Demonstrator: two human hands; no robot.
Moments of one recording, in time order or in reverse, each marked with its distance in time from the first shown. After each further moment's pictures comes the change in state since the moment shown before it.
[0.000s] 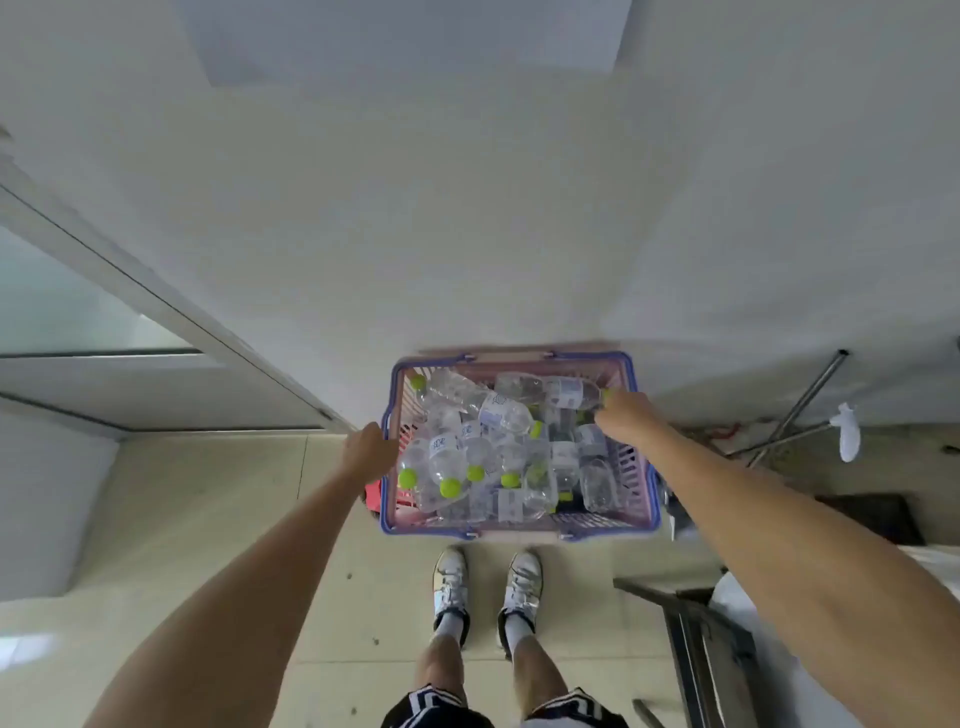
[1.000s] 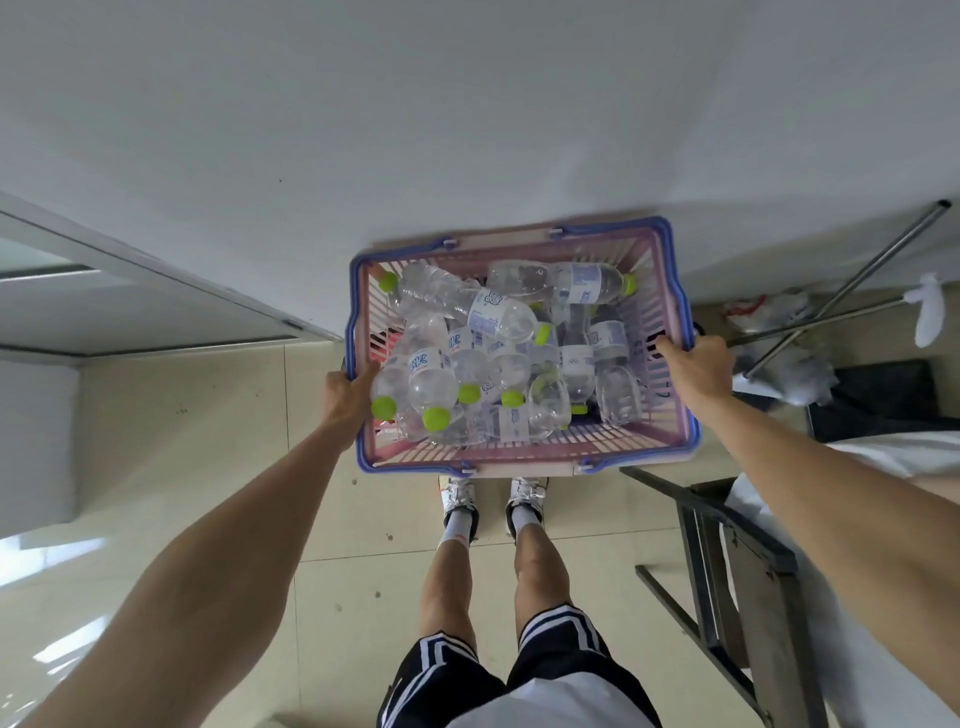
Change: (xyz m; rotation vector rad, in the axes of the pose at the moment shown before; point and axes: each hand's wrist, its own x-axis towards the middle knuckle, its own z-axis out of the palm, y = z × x) left_hand 0.109 -0.055 0.085 -0.551 0.061 -0.217; right_hand 0.051 0.100 0.084 0.610 0.336 0.284
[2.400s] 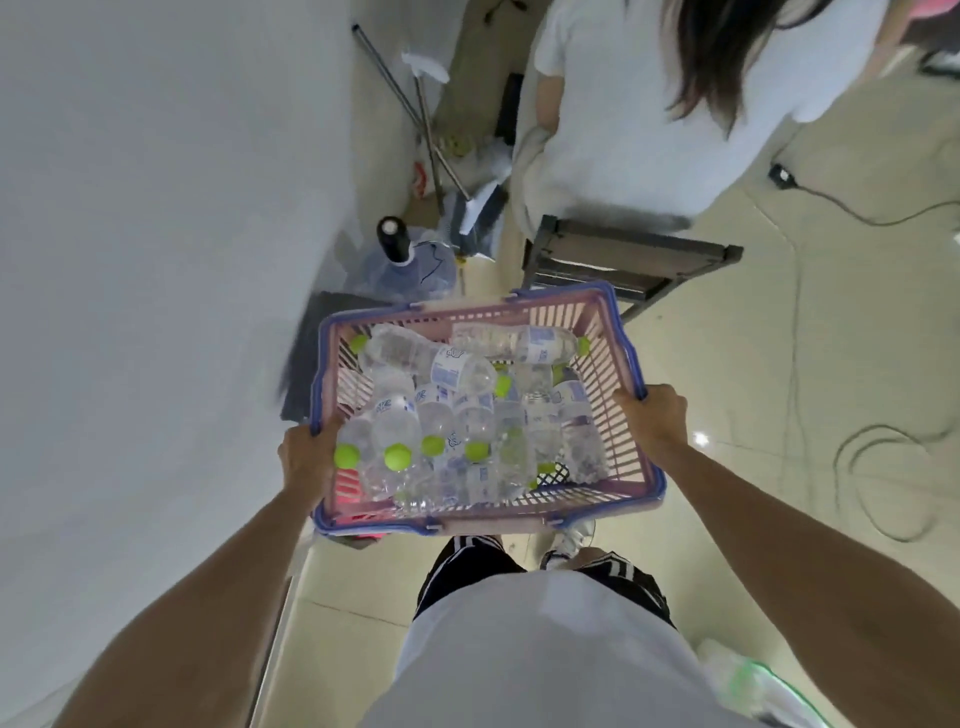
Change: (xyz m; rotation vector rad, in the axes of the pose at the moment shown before) left_hand -0.091 0.067 -0.004 0.933 -0.434 0.828; right_hand -0.433 0.156 0.106 0.537 0.529 0.808
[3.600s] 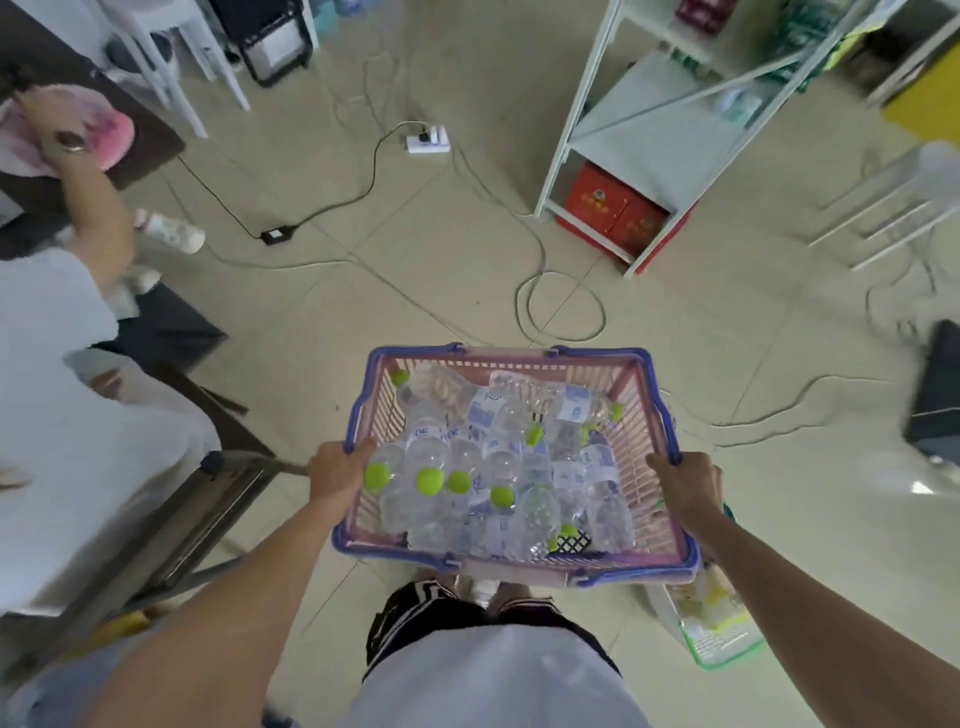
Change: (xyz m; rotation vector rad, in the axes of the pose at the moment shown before) left_hand -0.322 0.385 0.484 0.589 -0.774 0.770; right_hand -0.094 0.412 -0.284 0.569 0.604 0.999
